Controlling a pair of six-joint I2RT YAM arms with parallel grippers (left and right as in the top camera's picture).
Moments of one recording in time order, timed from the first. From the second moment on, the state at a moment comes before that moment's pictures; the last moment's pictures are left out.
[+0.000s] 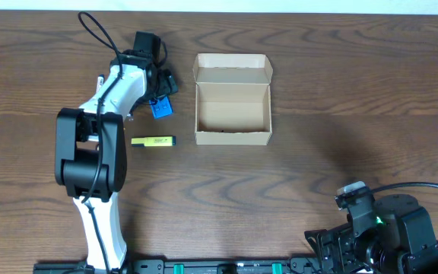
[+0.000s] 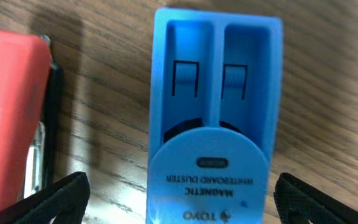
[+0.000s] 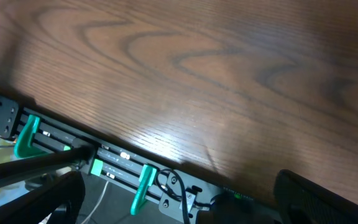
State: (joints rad) left arm -0.15 2.17 1.58 -0.68 -0.08 -0.54; right arm 0.38 0.59 1.09 -1.55 -0.16 0.15
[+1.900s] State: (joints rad) left arm -0.52 1.96 1.96 -1.31 0.21 0.78; right arm 0.38 0.59 1.09 -1.55 -0.16 0.15
